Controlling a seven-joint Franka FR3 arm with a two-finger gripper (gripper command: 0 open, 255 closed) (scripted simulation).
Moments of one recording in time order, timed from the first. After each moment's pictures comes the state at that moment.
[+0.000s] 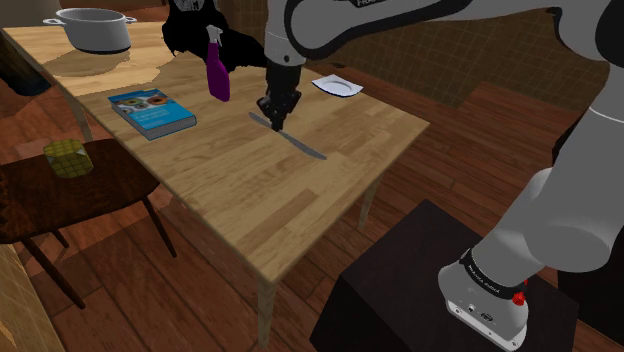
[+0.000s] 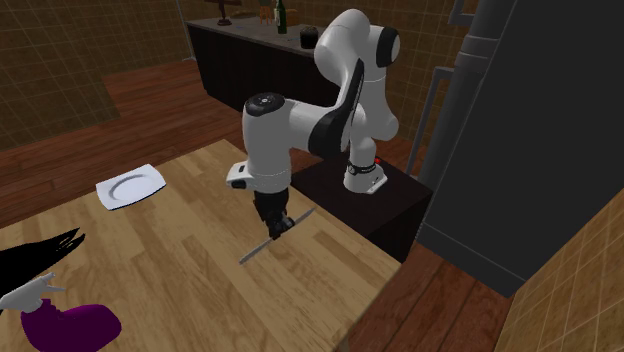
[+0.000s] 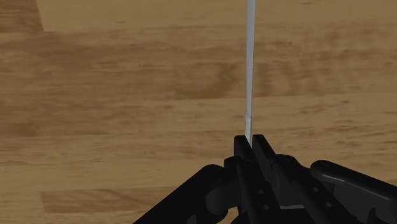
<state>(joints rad) 0.19 0.17 0.24 -1.82 -0.06 2.04 0.29</state>
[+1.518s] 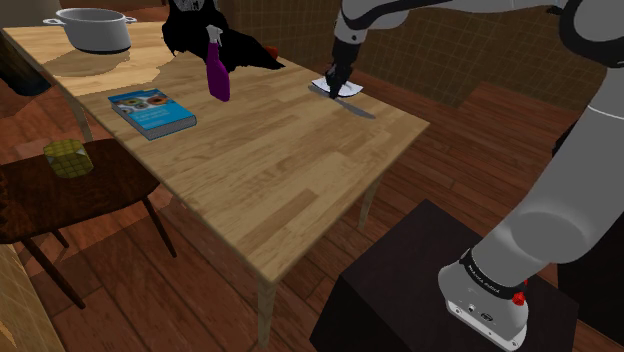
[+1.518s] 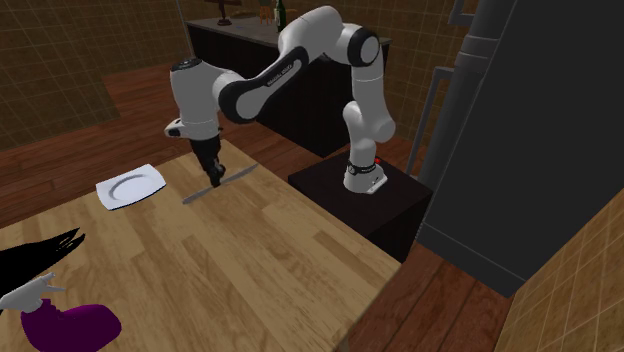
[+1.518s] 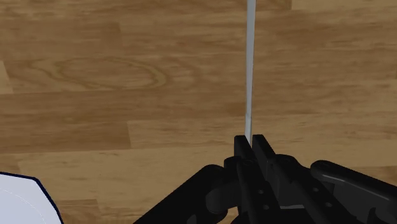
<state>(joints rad) -0.08 0.18 0.05 -1.77 0.00 2.00 -0.20</state>
